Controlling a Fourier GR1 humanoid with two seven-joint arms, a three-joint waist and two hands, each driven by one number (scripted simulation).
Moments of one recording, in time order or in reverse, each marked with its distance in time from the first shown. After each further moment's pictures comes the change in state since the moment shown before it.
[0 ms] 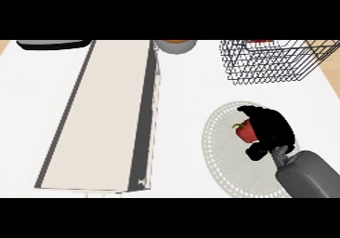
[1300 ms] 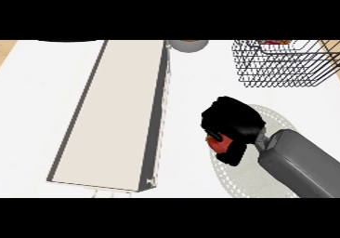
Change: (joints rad) left arm -0.077 0.046 -0.059 0.016 0.017 0.018 -0.037; right arm -0.263 -0.011 0.174 -0.009 -0.015 0.079 -0.661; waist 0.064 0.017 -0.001
